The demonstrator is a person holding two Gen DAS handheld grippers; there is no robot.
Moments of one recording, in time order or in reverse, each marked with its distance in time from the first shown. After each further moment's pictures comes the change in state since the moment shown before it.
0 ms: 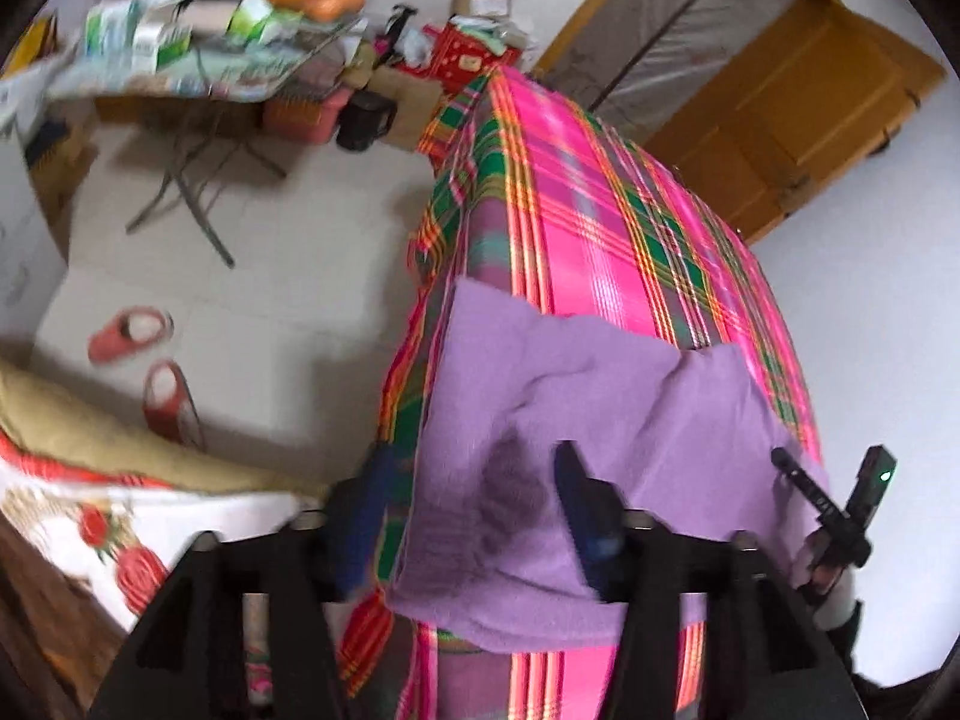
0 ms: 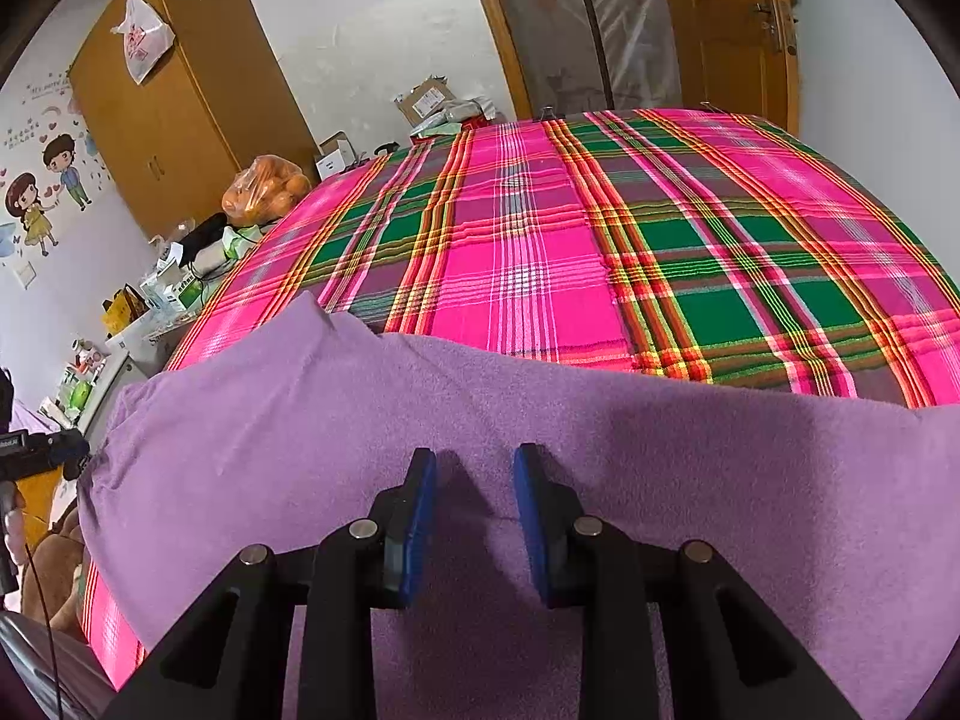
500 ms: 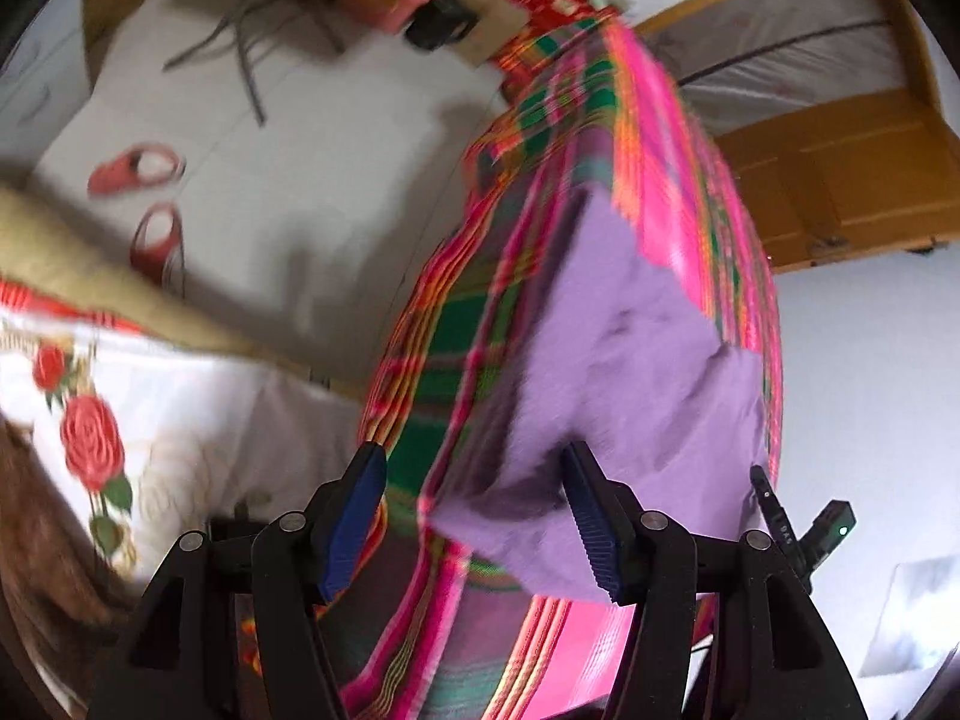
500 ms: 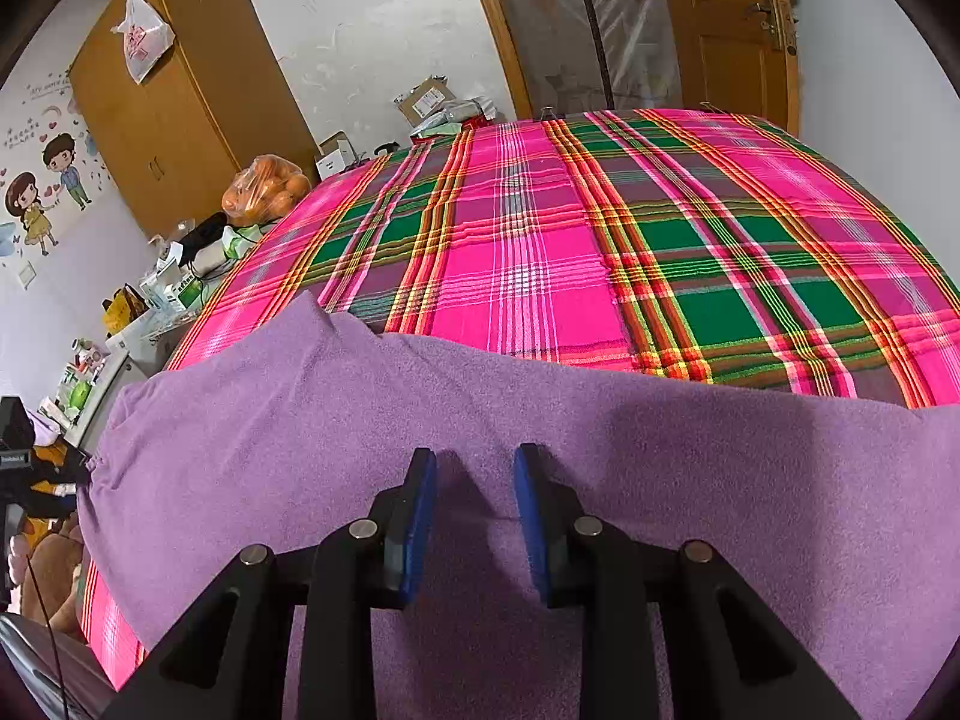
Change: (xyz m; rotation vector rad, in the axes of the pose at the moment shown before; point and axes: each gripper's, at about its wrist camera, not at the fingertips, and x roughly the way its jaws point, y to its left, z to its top) left arm 0.021 0.049 -0.023 -0.306 0.192 -0.069; right arm -0.005 0.001 -0.001 -0.003 0.004 0.000
